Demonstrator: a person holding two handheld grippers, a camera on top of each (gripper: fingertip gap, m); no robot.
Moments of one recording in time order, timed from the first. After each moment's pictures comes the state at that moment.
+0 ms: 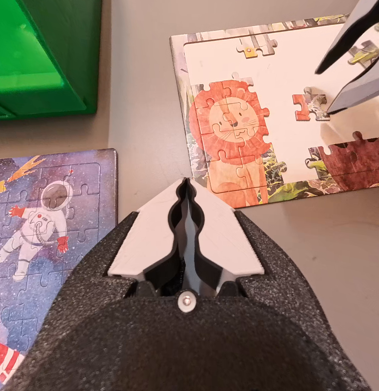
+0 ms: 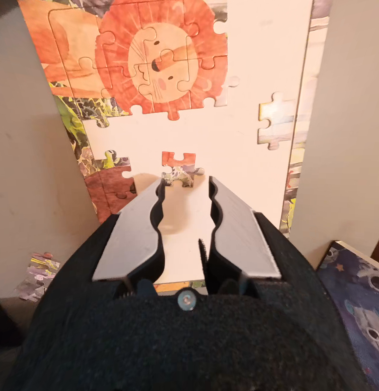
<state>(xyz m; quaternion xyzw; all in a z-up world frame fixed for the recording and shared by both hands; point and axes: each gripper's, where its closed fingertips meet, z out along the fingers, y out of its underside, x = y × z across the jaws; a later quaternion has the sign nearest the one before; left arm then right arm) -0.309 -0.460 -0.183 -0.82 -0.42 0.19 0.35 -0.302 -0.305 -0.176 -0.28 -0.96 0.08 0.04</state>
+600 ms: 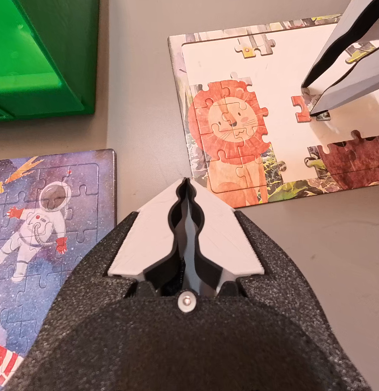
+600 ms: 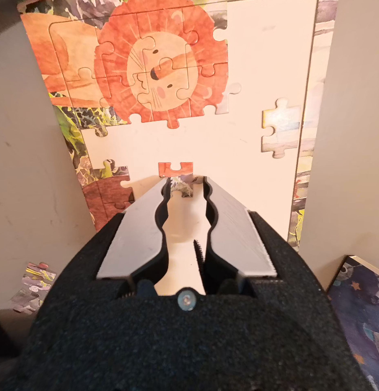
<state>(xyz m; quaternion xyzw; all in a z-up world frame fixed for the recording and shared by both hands) -0.309 -0.459 -0.183 -0.82 -0.41 0.18 0.35 -0.305 -0.310 -0.186 -0.28 -0.95 0.11 0.04</state>
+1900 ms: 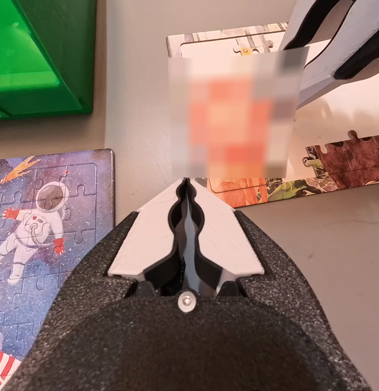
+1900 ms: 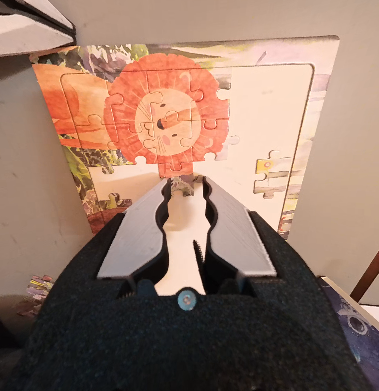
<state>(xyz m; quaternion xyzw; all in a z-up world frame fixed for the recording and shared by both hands) -0.308 -0.458 -0.183 -0.82 -0.41 0.18 0.36 -0.324 -0.340 -0.186 -0.25 -0.97 0.07 0.03</state>
